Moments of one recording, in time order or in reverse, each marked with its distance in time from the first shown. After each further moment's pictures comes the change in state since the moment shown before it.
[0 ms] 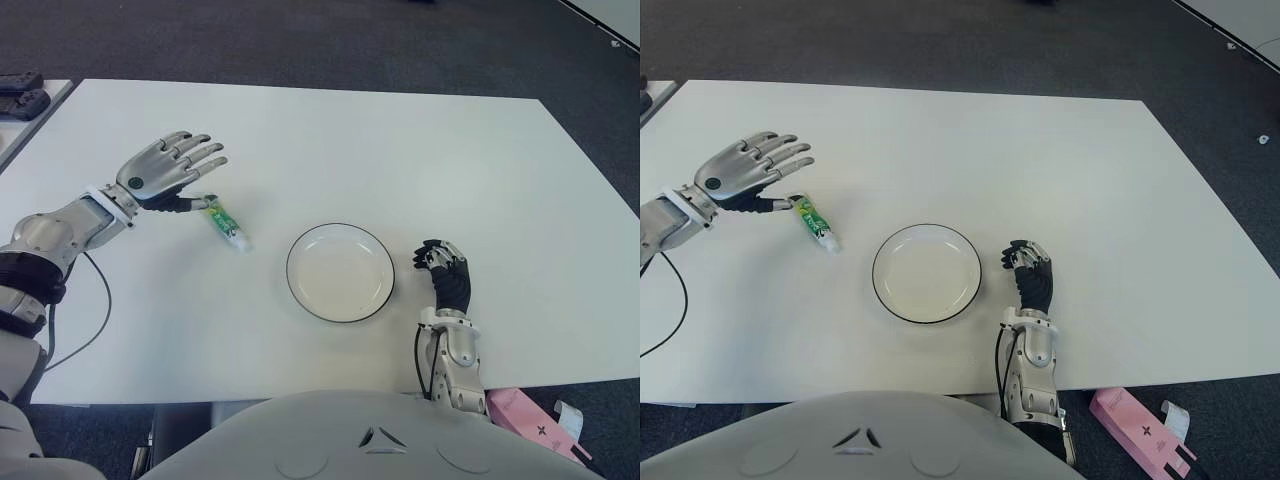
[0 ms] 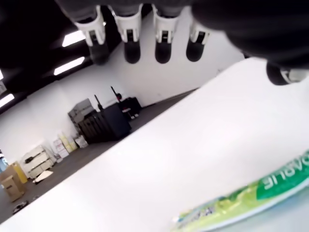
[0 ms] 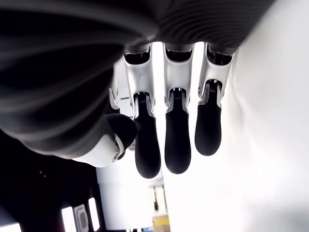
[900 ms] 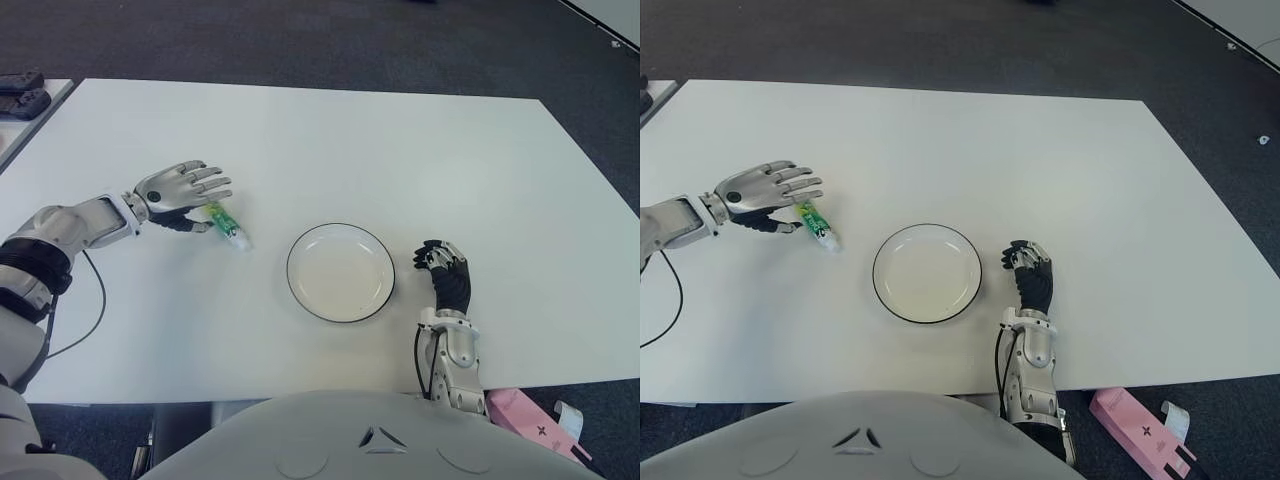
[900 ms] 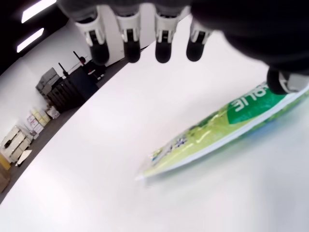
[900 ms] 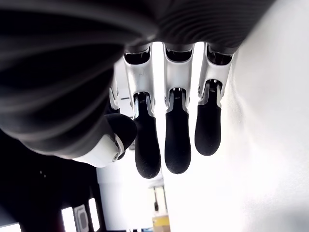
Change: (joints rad) left arm -0.093 0.007 -0.201 0.065 0.106 -0.012 -0.055; right arm 0.003 0.000 0.006 0.005 -0.007 -0.020 -0.004
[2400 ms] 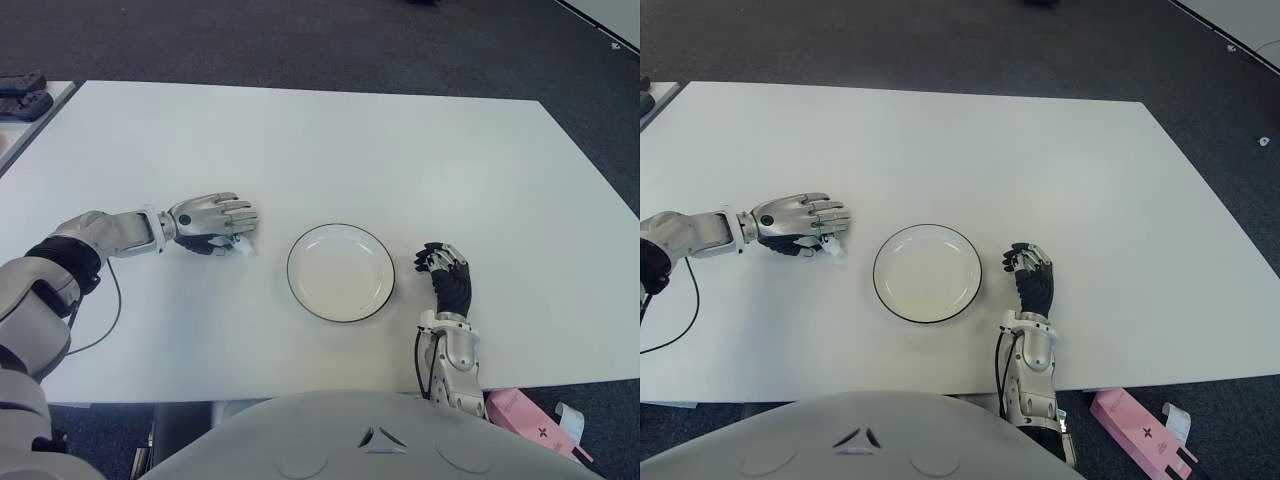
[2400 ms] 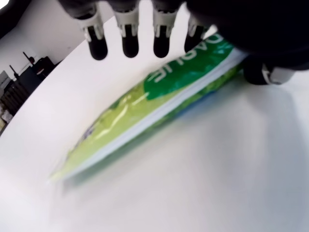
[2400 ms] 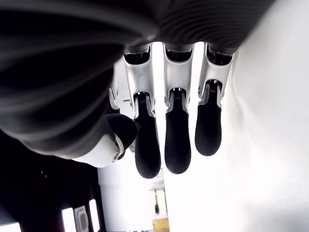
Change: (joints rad) left arm -0.069 -0.092 -0.208 0.060 0.067 -0.083 0.049; right arm 0.029 0.001 0.006 0.000 -0.012 -0.016 -0.030
